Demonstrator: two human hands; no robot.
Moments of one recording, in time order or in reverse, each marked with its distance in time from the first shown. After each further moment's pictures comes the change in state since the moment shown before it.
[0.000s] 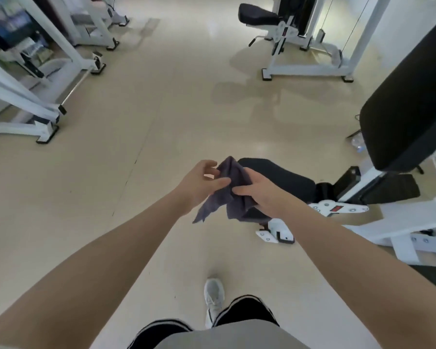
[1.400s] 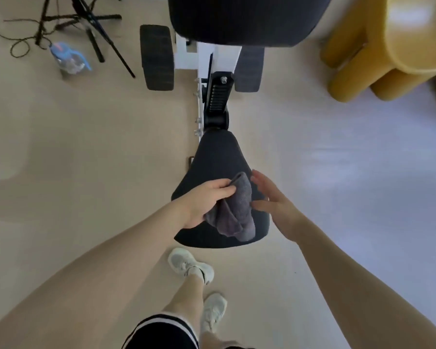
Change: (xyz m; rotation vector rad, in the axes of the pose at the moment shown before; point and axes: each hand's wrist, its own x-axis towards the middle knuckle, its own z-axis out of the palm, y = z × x) left_hand 0.408 0.035 0.161 0.775 -1.786 -0.315; right_hand 0.201 0.071 -0.066 0.901 1.580 0.145
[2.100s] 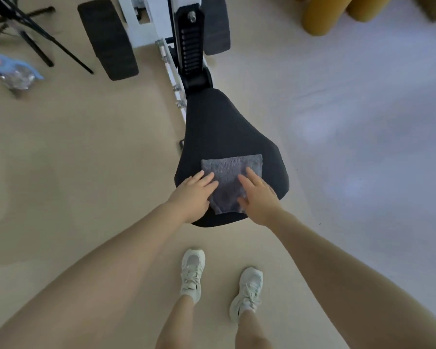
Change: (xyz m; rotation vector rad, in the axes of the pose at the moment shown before) left_hand 0.037 -0.089 -0.073 1.772 -0.056 0.198; right_hand 0.031 0.099 0.091 -0.969 0.276 0.093
